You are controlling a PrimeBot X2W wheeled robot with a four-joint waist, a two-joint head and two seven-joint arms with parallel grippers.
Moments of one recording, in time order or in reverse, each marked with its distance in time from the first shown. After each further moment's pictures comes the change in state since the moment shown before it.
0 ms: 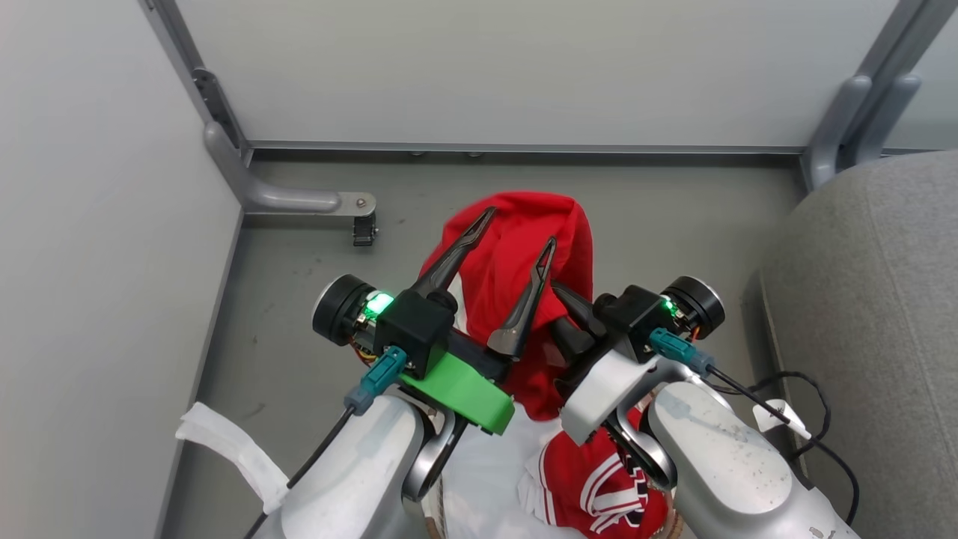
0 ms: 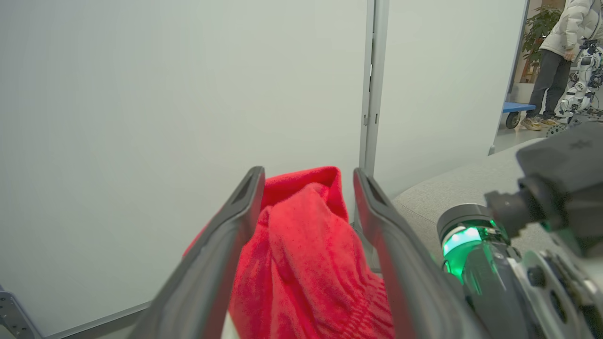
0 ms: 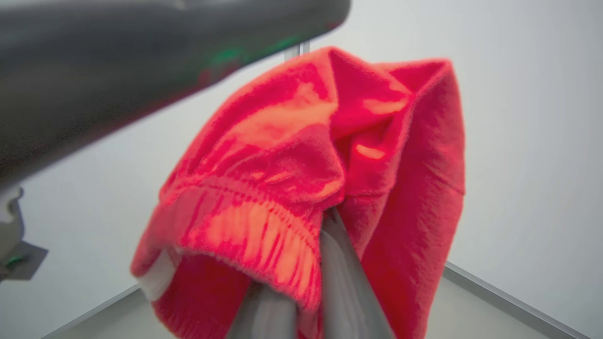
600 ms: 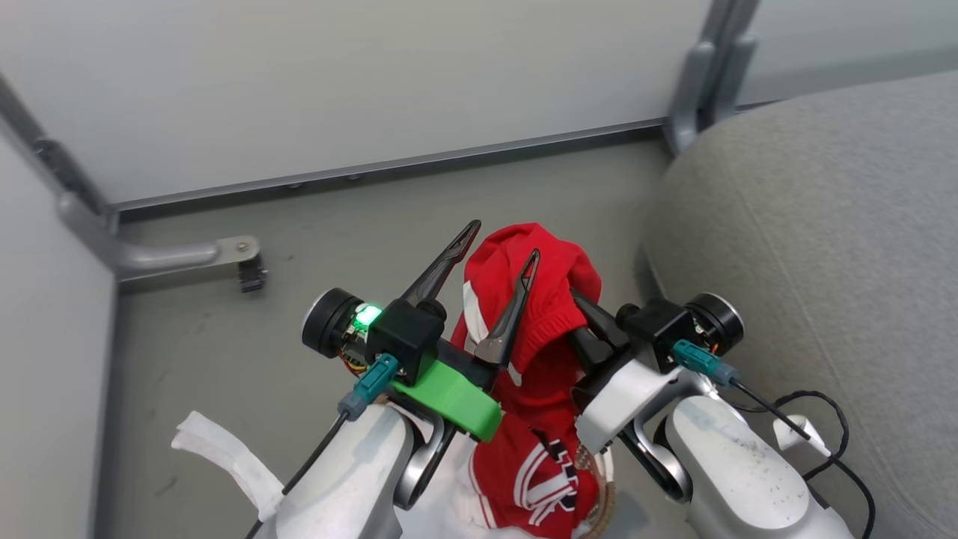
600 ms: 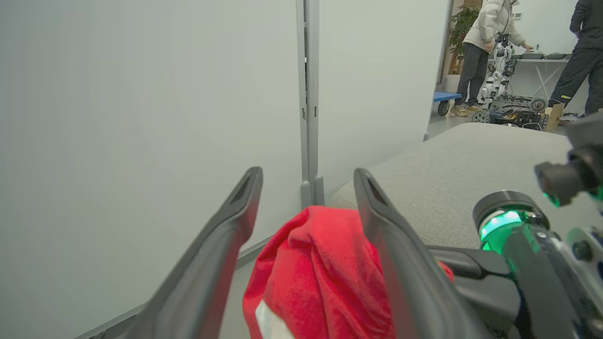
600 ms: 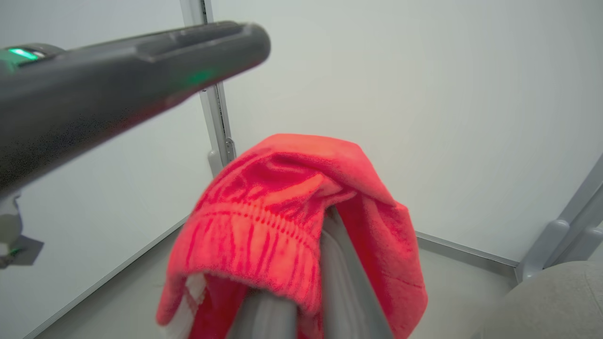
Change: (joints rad) left arm 0.029 -0.001 0.034 0.028 0.027 -0.012 0.000; right arm 0.061 -0.009 -0.044 -0.034 0.009 0.000 0.000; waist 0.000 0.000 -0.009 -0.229
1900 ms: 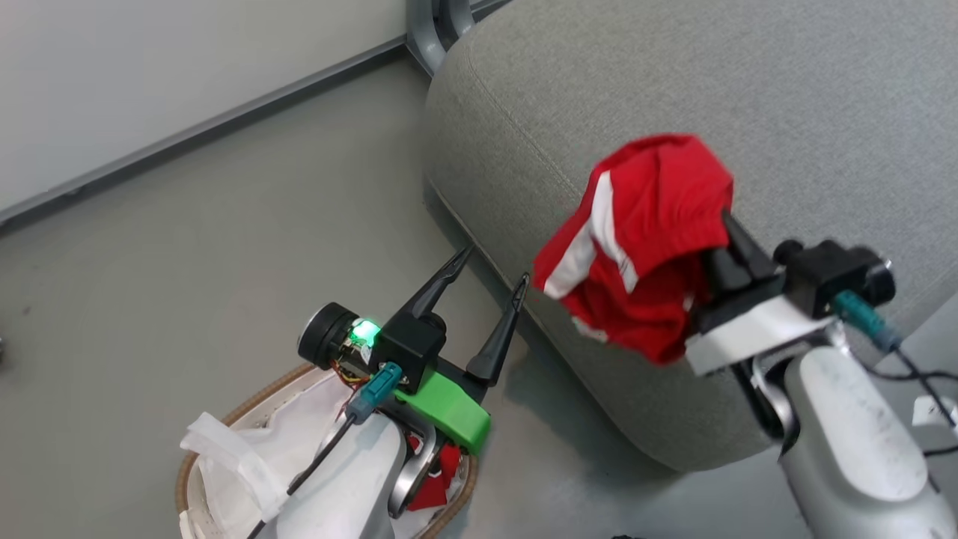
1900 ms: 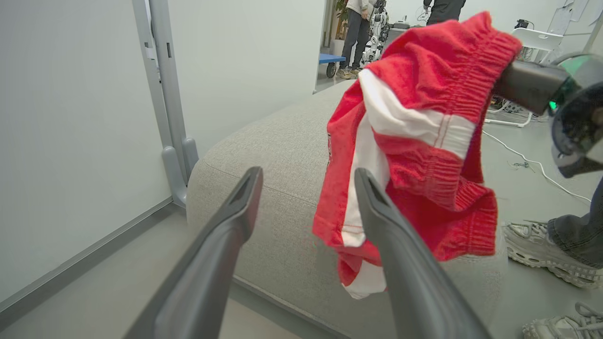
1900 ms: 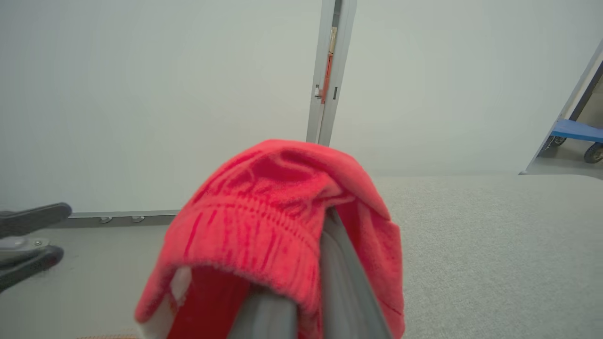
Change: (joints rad) left arm 0.014 -0.002 0.015 0.079 0.054 -0.042 0.000; right arm 0.053 -0.067 -0.310 -0.179 -0.036 0.000 0.000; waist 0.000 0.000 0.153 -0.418
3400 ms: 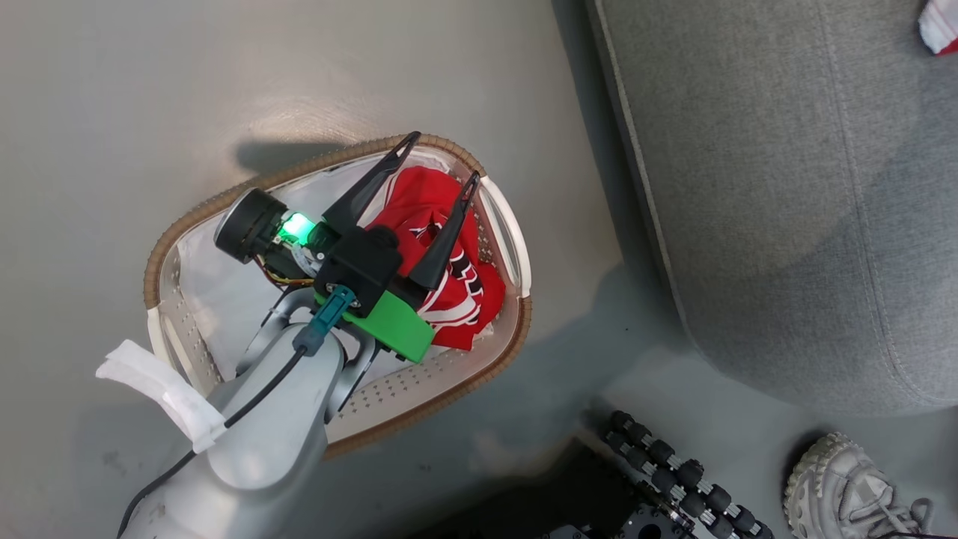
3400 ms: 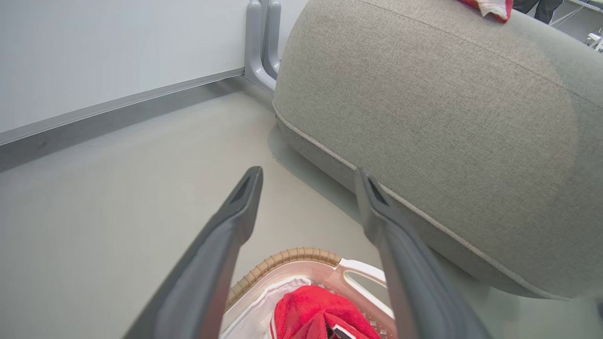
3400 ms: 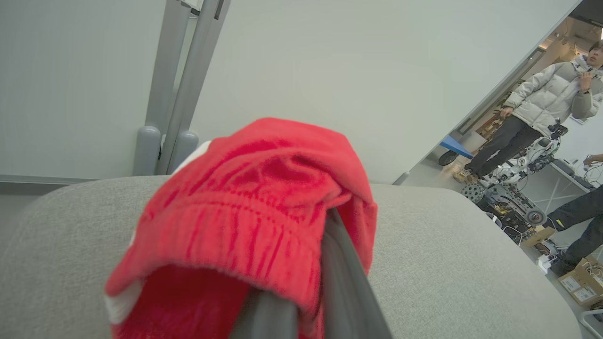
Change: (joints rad) left arm -0.198 0.133 0.004 -0.039 0.108 -0.004 0.000; right arm -0.662 -0.255 -0.560 0.416 -0.213 0.000 0.000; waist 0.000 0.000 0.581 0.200
